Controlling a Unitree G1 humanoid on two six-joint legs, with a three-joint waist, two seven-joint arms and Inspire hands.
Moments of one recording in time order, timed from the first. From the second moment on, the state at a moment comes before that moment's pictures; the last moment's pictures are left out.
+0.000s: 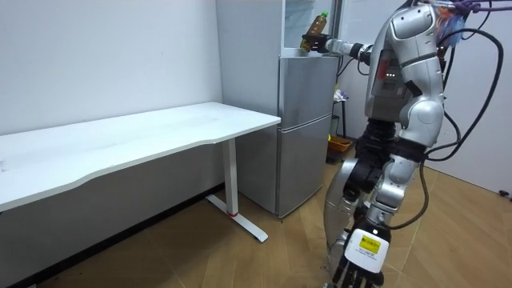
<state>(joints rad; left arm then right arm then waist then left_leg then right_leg) 0.44 0.27 0.31 0.96 0.17 0.06 0.01 -0.56 -0.79 -0.17 0.59 0.66 0.11 -0.41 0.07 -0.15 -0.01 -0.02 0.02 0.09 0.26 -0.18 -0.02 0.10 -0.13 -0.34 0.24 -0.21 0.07</state>
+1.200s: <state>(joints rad) 0.44 0.33 0.27 0.85 0.17 0.08 0.02 -0.77 -0.88 0.07 0.72 0.66 0.10 -0.59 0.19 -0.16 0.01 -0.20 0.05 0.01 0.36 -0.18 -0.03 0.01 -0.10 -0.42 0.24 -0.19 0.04</state>
